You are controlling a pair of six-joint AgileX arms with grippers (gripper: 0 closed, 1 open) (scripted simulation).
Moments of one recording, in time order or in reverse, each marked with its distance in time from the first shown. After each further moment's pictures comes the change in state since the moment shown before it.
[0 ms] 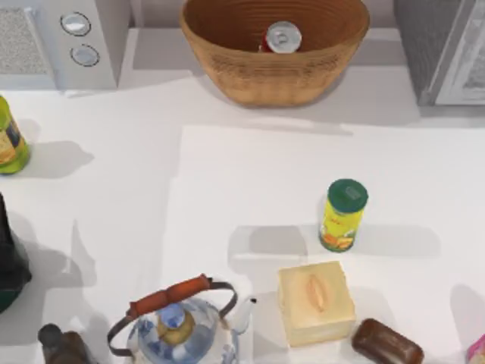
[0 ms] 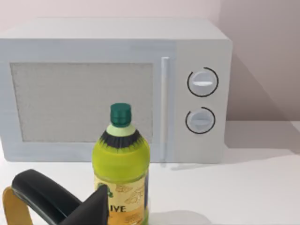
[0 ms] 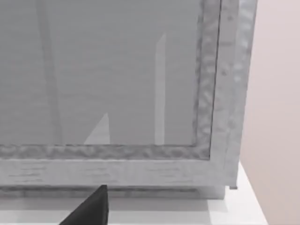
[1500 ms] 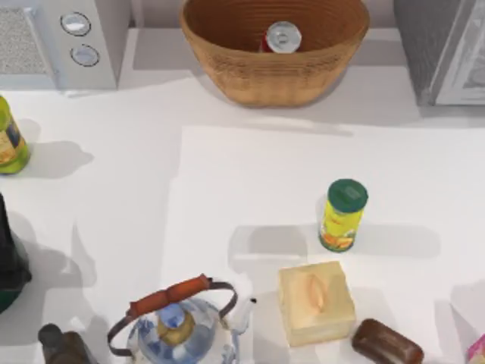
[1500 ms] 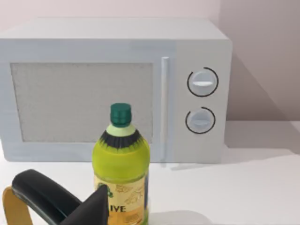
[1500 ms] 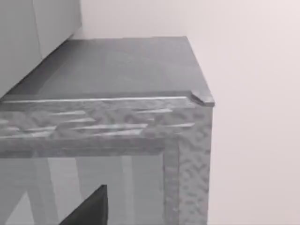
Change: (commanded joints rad) left arm 0.000 0.000 0.000 0.000 0.000 0.000; right arm -0.025 -0.168 1.222 -1.426 -0.030 0.000
